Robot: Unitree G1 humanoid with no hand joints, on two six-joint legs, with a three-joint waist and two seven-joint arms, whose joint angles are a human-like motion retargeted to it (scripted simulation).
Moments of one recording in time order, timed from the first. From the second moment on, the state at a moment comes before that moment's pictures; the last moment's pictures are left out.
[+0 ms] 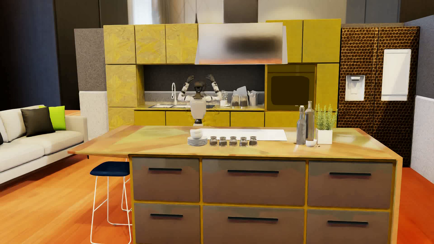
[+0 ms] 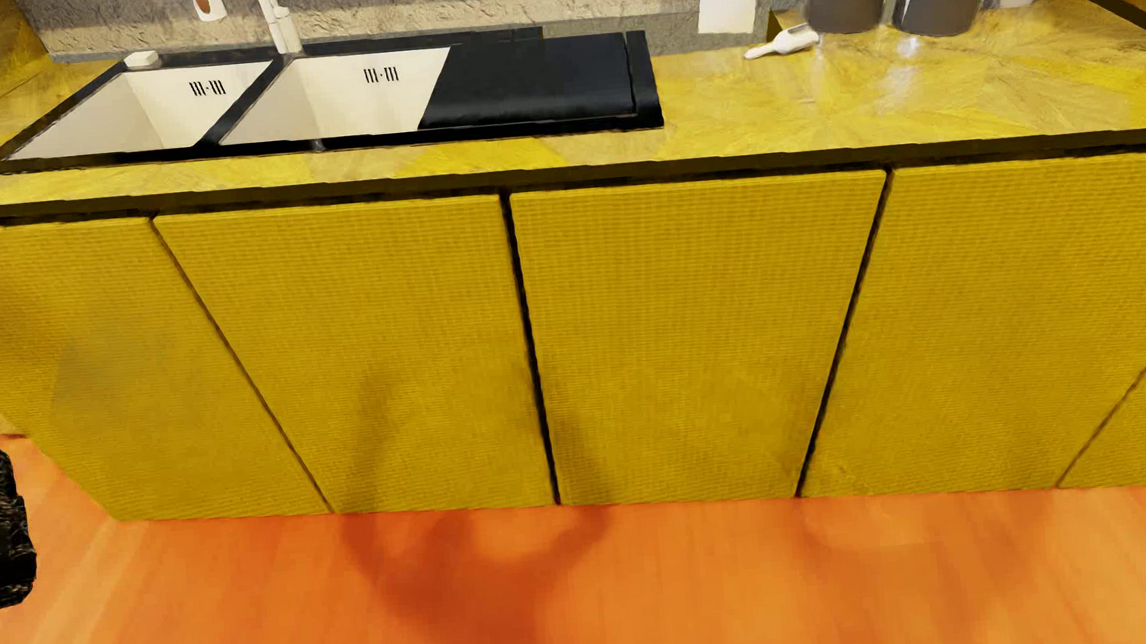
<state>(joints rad) -0.03 -0.01 -0.07 -0.05 -0.08 -0.03 0.00 0.00 -0.14 0.19 0.18 -1.15 -1.16 0.00 0.11 0.90 -1.01 0.00 0.00 -0.12 0.08 -0.11 -0.16 0.00 0.00 0.00 0.00 0.00 0.00</state>
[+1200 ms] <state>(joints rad) -0.03 -0.01 -0.09 -0.05 -0.11 -0.04 0.00 0.00 -0.14 0.20 0.18 0.02 0.02 -0.02 0.16 0.44 -0.59 0.00 0.00 -0.15 0.16 -0.07 -0.27 0.00 0.00 0.00 0.00 0.00 0.00</state>
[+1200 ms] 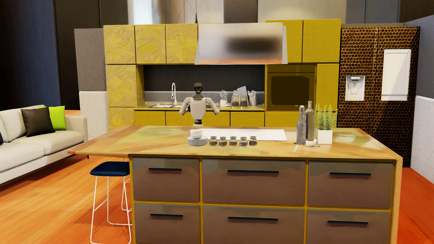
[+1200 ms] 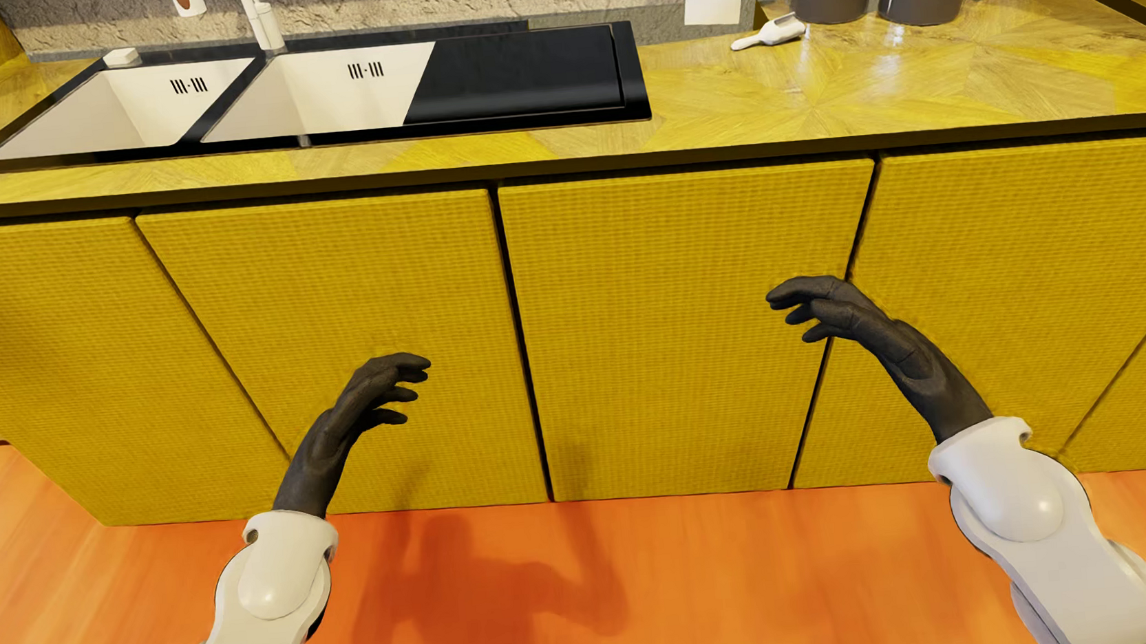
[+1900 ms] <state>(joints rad) -0.04 -0.02 -0.07 -0.05 -0.11 -0.03 0.00 0.00 -0.10 0.21 0.18 -0.06 -0.05 -0.02 0.16 0.40 -0.46 0.00 0.00 -0.55 0.48 0.48 0.32 0.00 0.00 0.00 0.00 0.00 0.00</state>
